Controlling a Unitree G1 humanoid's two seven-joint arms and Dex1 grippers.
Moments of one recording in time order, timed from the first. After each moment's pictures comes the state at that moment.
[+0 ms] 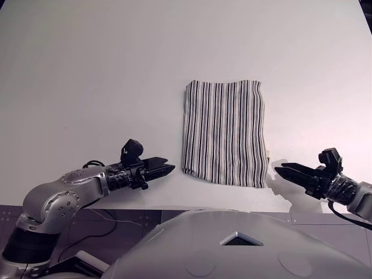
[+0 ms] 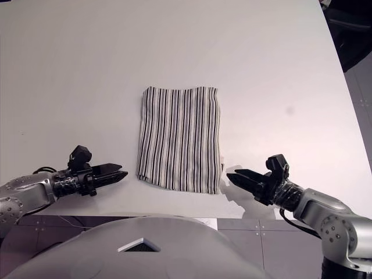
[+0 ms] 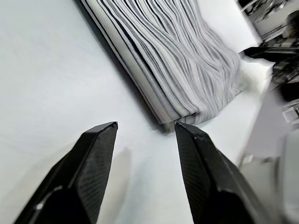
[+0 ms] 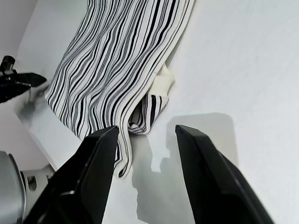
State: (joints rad) left arm 0.43 0.93 -0.03 -0.50 -0.93 0.75 -0.61; right arm 0.57 -0.65 -0.42 -0.58 0.81 1.12 0.77
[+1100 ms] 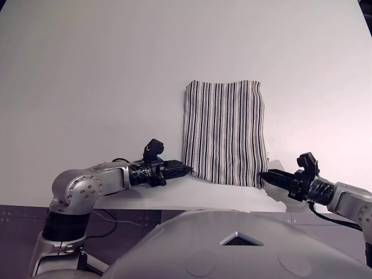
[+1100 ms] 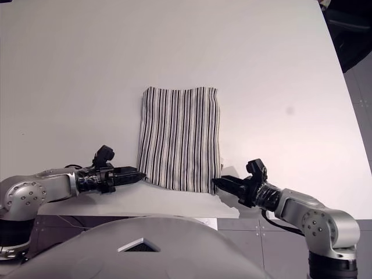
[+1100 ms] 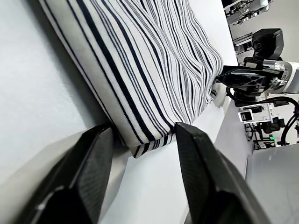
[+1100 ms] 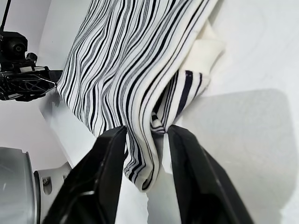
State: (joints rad) left arm 0.25 0.65 -0.04 -0.41 -1.05 1.15 -0.52; right arm 0.53 -0.63 -0.24 -0.50 0.87 1.12 0.70
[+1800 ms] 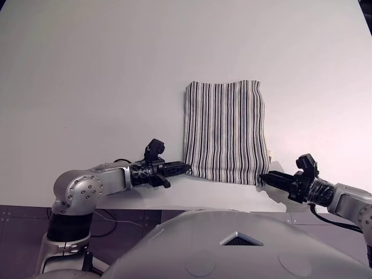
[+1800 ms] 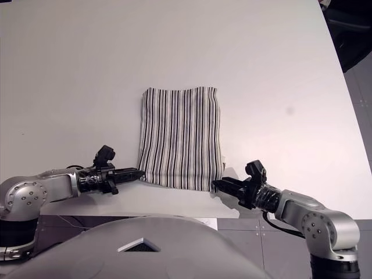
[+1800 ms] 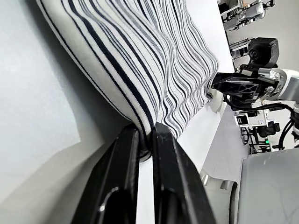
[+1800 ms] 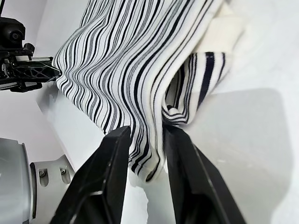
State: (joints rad) left arm 0.27 0.61 -0.01 -0.43 -1.04 1.20 -0.52; right arm 0.54 -0.67 -0.23 -0.50 0.87 1.07 0.72
